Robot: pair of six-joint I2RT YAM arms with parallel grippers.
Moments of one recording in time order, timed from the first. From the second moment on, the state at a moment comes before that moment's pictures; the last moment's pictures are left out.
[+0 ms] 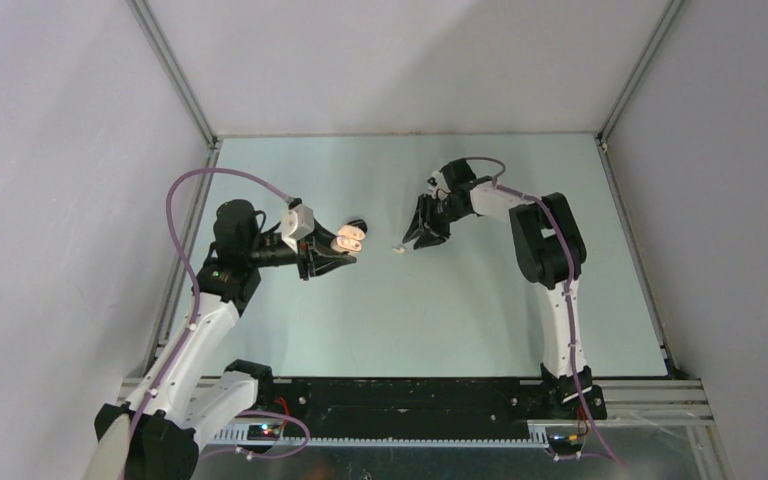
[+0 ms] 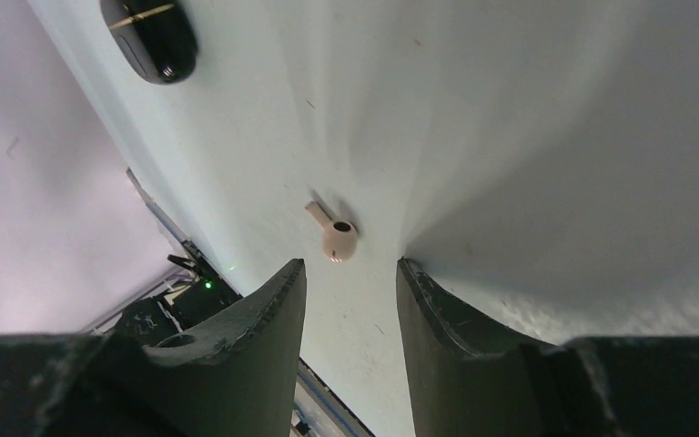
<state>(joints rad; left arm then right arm) -0.22 0.92 0.75 -0.07 1.17 0.23 0.39 2.25 1.60 -0.47 -0.70 0.58</state>
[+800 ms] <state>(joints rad) -0.22 0.92 0.75 -0.07 1.17 0.24 0.46 2.23 1.52 -0.38 -0.79 0.65</state>
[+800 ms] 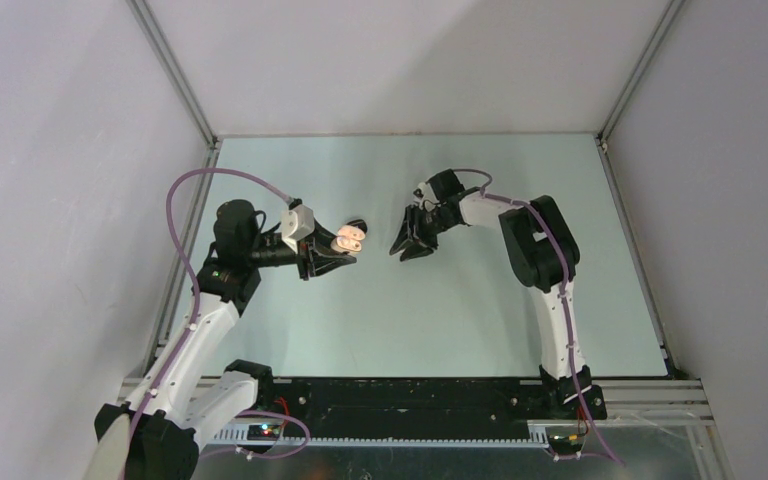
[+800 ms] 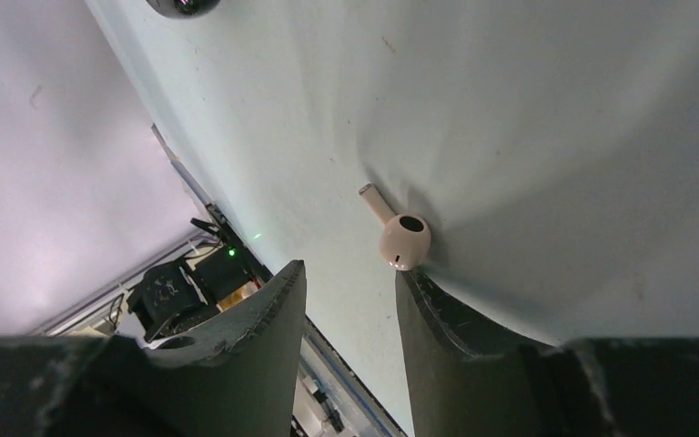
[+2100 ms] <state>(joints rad) -0.22 0.92 0.75 -0.08 1.17 0.25 0.47 2.33 1.89 -0.68 -0.54 0.29</state>
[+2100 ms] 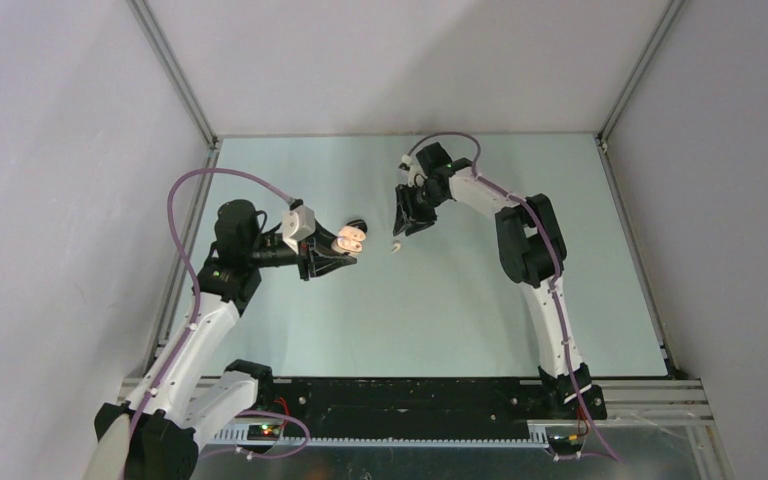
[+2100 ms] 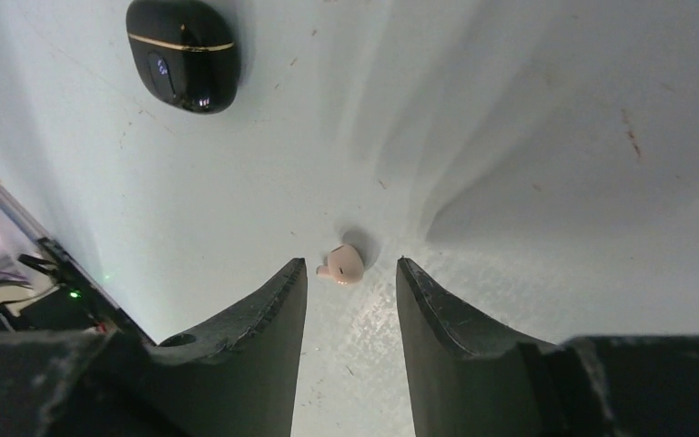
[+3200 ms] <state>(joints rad) -0.23 0.92 0.75 -0.08 1.17 0.25 0.54 2.41 2.05 -0.85 -0.45 0.07</state>
